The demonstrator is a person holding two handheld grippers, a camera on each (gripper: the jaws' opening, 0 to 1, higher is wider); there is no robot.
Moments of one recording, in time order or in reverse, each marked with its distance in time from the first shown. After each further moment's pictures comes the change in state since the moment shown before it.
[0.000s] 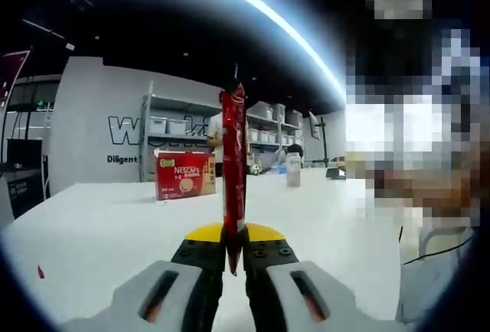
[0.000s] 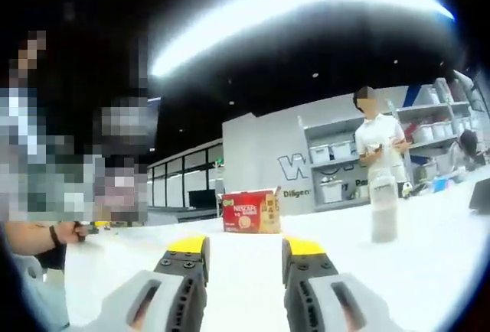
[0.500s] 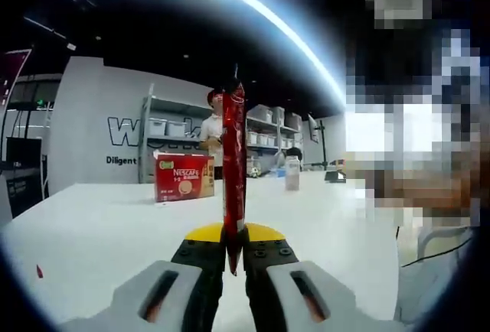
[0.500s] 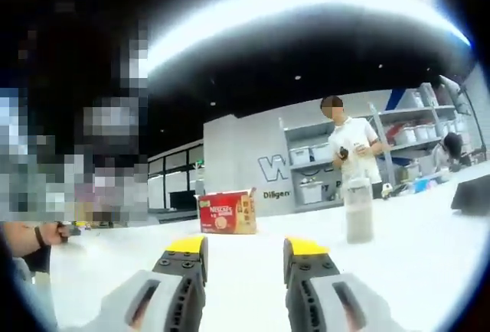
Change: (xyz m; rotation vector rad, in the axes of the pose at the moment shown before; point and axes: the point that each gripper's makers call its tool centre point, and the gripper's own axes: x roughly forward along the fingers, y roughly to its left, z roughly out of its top) left arm -0.002 -0.002 0.003 -0.009 -0.015 -0.004; right arm -0.009 -0.040 0.003 0.002 -0.005 -0.118
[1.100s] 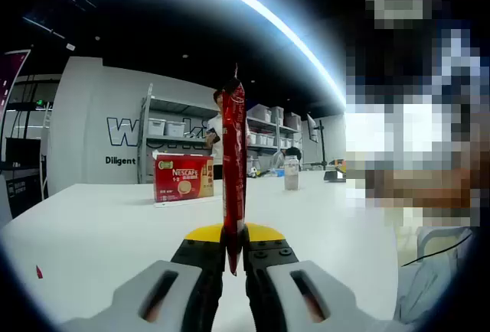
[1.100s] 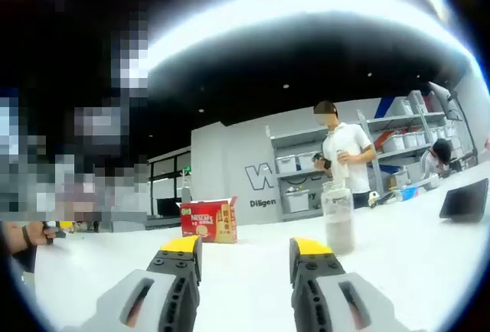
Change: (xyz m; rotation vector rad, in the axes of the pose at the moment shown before) left arm -0.003 -0.010 0.001 0.003 0.001 -0.005; right arm 0.006 -0.035 0.009 -0.030 -0.046 -0.066
